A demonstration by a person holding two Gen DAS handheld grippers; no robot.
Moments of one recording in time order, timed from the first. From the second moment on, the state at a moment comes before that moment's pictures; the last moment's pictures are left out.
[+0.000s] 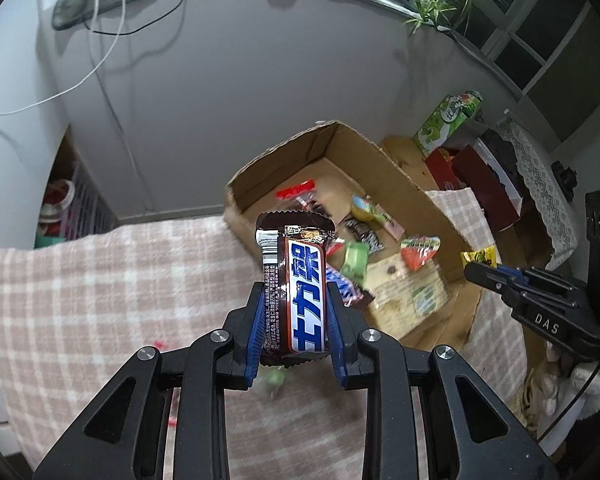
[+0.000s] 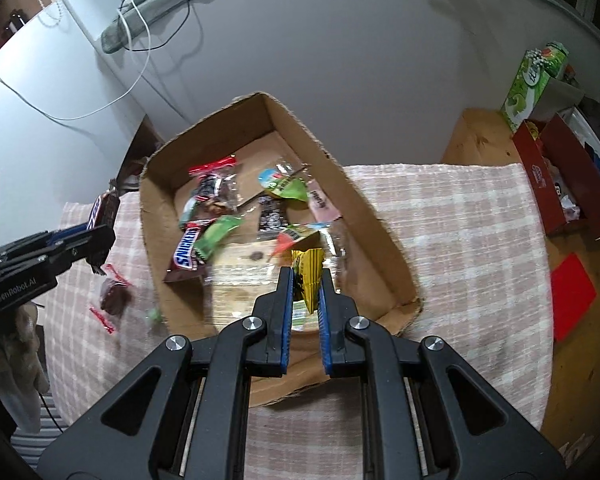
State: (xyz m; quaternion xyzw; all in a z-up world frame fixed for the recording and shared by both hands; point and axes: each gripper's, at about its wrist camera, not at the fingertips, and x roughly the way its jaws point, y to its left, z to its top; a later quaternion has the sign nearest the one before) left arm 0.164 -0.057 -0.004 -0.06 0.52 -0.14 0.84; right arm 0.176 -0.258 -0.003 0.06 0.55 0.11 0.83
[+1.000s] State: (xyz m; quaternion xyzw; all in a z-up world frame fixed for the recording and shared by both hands) left arm 0.181 -0.103 -0.009 -0.03 0.53 -0.16 0.83; right arm 0.175 -0.257 -0.005 0.03 0.55 0.10 0.83
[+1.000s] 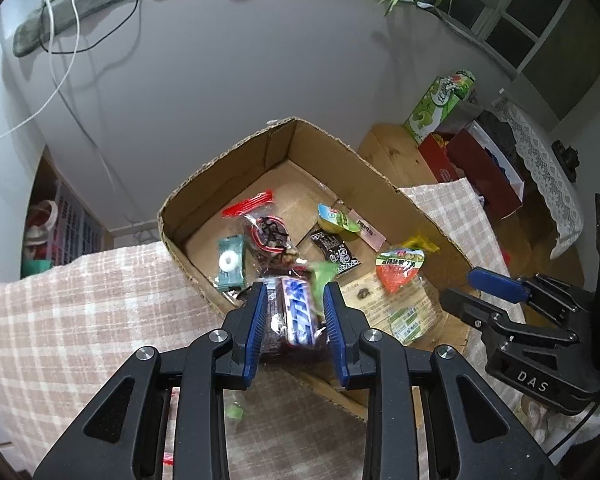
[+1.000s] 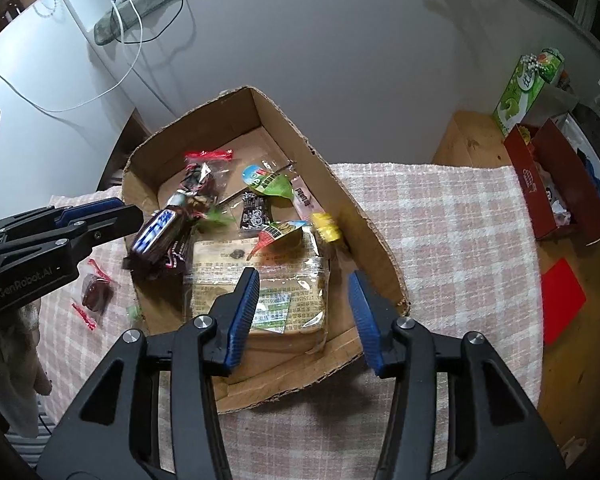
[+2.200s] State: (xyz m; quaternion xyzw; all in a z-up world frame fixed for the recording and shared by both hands) left arm 0.120 0.024 -0.024 -0.11 0.55 -0.08 0.83; right arm 0.100 -0.116 -0.008 0.03 0.58 0.25 0.77
